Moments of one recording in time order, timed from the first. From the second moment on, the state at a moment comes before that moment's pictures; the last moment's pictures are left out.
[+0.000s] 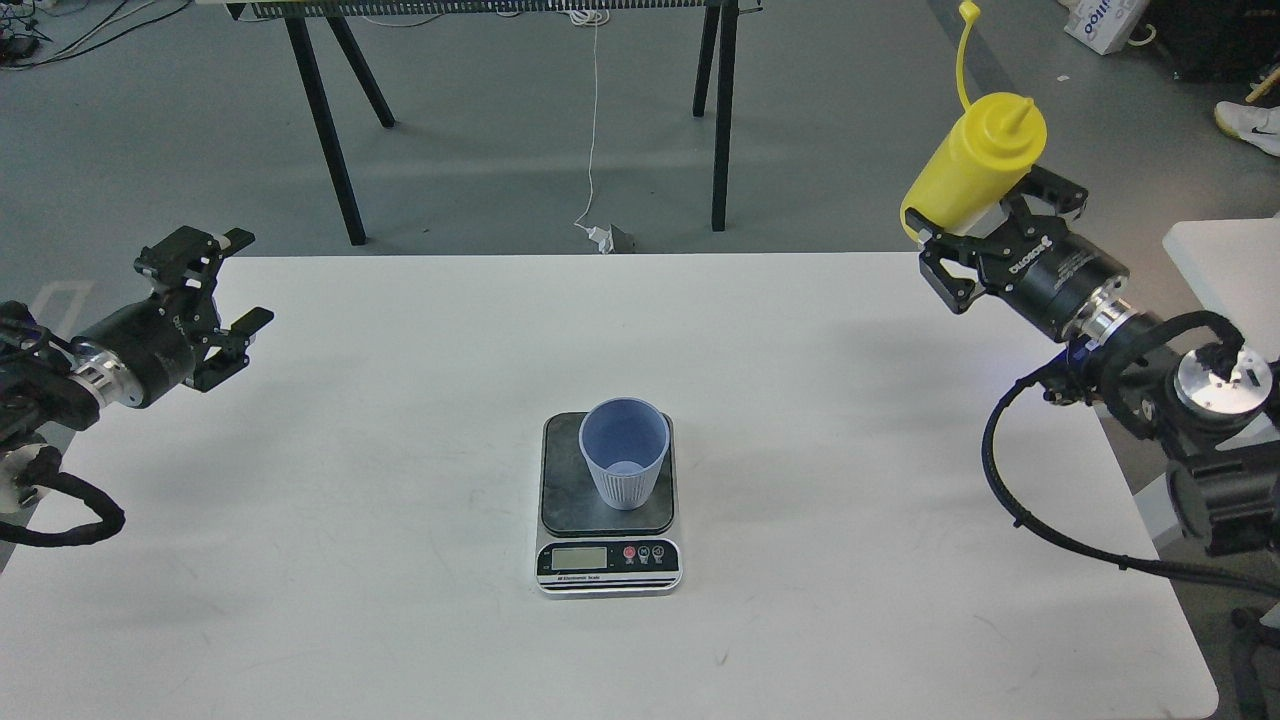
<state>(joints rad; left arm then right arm) -0.69 0.65 -0.38 -0.60 0.38 -0.49 -0.49 0.52 -0.35 1.07 0.73 0.52 0.49 -0.47</state>
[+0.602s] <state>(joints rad) -0.68 0.63 -0.38 -0.60 0.38 -0.49 -0.49 0.22 -0.22 1.08 0.72 0.52 0.49 -0.46</state>
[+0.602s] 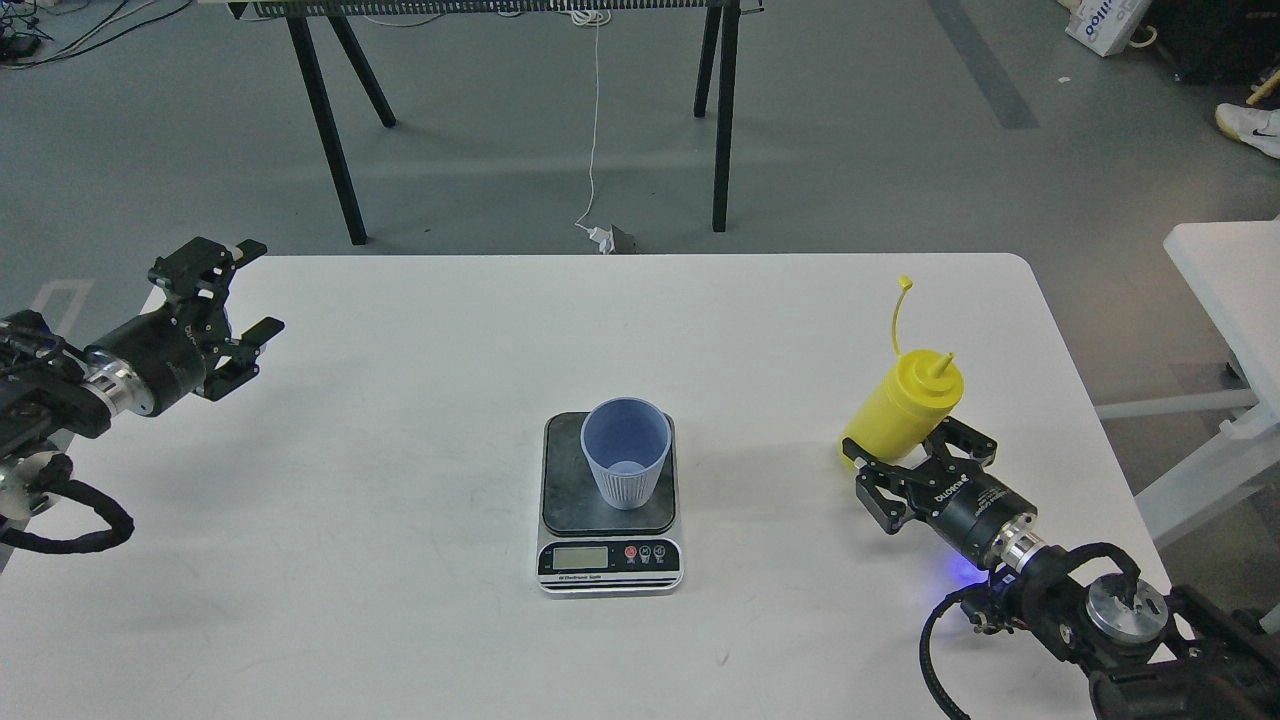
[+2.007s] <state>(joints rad) -0.70 0.59 -0.39 -0.60 0.38 -0.49 -0.49 0.09 -0.57 1.20 1.05 0.51 0.49 -0.45</state>
